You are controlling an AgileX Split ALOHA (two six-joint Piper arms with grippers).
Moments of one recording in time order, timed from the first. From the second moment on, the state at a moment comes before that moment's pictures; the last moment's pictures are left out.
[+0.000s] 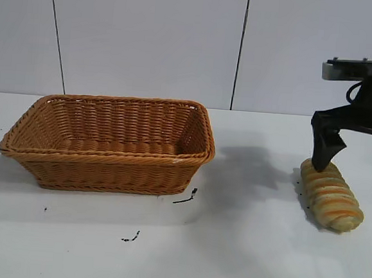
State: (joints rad) left arm -0.04 -0.01 -0.50 0.00 1.07 0.07; right arm 0.07 2.04 -1.20 0.01 0.60 0.02
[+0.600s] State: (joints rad) left arm -0.04 -0.01 -0.50 0.00 1.07 0.07; right arm 0.07 2.06 -1.20 0.01 0.58 0.02
